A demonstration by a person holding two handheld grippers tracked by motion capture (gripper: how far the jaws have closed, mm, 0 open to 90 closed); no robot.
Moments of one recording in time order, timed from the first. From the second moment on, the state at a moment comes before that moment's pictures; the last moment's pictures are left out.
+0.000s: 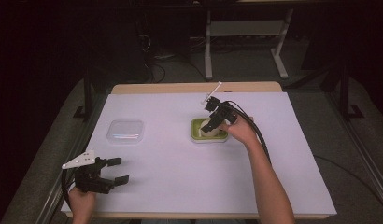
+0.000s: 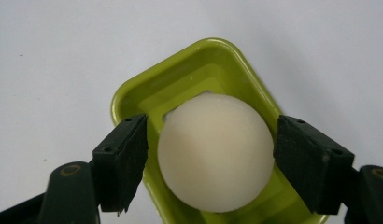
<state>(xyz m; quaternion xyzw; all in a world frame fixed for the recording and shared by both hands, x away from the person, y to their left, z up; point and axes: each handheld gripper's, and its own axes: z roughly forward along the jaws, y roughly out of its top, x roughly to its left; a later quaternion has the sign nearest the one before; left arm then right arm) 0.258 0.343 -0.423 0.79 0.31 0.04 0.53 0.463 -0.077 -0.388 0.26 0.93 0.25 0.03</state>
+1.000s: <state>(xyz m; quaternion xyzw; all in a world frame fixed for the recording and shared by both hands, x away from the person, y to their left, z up) 0.258 0.340 -0.423 0.79 0.31 0.04 0.53 0.421 -0.116 -0.358 0.26 0.92 0.31 0.01</state>
